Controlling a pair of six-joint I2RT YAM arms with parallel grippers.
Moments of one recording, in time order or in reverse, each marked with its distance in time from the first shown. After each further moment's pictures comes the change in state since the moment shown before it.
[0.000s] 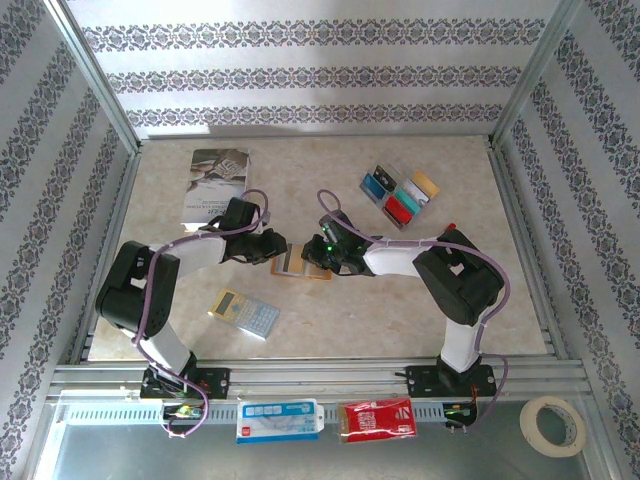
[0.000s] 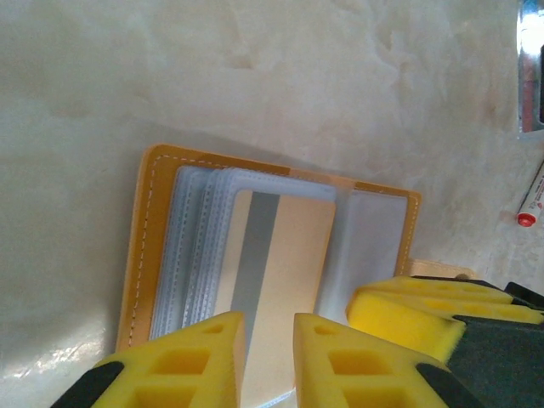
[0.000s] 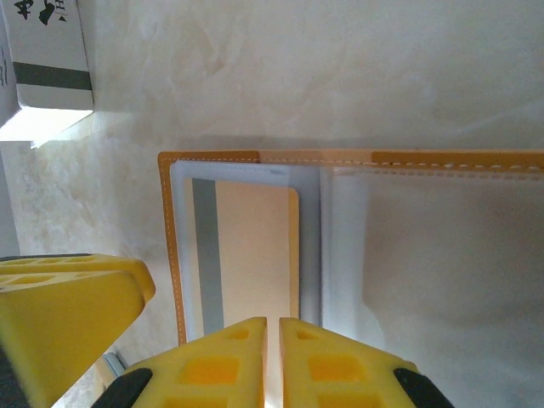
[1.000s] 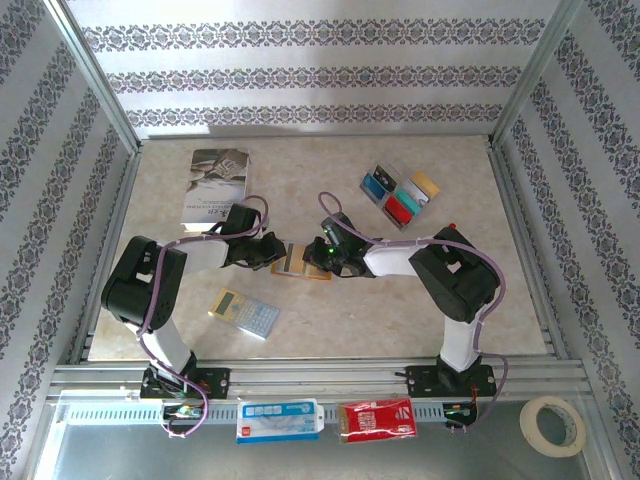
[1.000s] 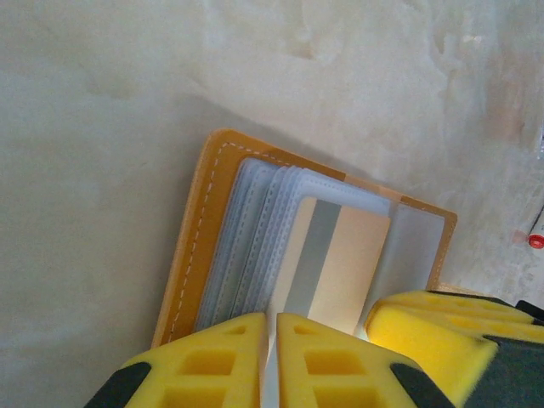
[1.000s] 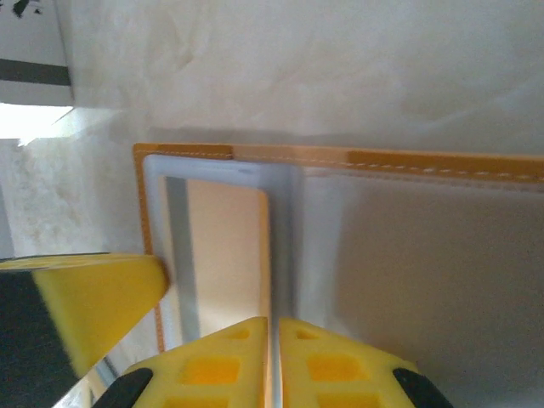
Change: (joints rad) left arm 0.000 0.046 -0.051 0.100 -0.010 -0.076; right arm -0.015 0.024 -0.031 0.046 -0.019 0.000
